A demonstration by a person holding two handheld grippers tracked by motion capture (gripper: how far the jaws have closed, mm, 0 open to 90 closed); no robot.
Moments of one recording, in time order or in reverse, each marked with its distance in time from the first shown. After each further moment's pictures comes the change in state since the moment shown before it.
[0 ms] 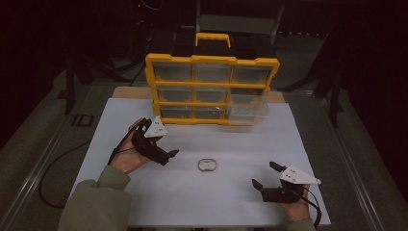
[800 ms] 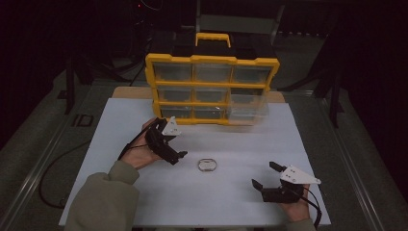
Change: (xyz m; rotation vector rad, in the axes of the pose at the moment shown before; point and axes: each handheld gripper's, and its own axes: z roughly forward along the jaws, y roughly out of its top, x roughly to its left) left arm -0.005 0.016 0.030 0.090 -0.049 0.048; right arm 0.000 0.000 0.000 0.000 0.007 -0.004
